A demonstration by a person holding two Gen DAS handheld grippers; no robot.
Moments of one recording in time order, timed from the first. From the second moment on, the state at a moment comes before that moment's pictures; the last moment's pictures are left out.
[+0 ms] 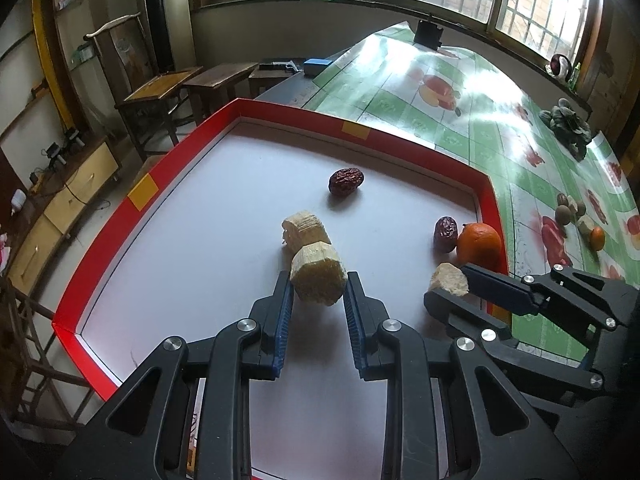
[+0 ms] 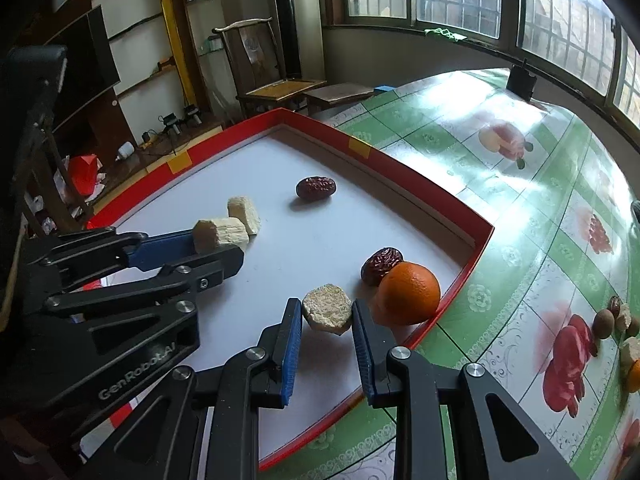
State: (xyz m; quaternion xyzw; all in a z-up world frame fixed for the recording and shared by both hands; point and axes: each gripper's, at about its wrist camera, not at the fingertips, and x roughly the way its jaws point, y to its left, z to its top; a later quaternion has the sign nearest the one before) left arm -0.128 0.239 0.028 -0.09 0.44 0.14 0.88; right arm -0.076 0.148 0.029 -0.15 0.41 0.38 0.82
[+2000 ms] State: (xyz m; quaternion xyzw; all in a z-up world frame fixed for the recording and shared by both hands) left arm -0.002 0.019 0.040 -0.04 0.46 -0.06 0.89; right arm -0.048 -0.144 0.050 0.03 0.40 0.18 0.90
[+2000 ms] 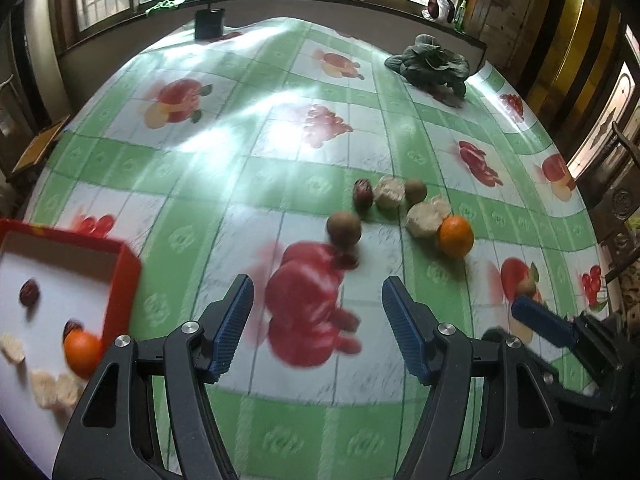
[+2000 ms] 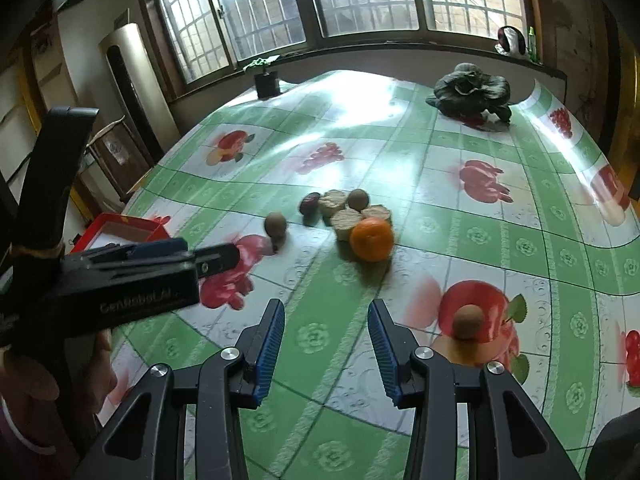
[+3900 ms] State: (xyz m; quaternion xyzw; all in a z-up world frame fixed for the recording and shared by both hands) left arm -0.062 0.037 0.041 0.00 0.45 -0.05 0.89; right arm -0.071 -0.116 0.054 -0.02 0.40 0.19 0.90
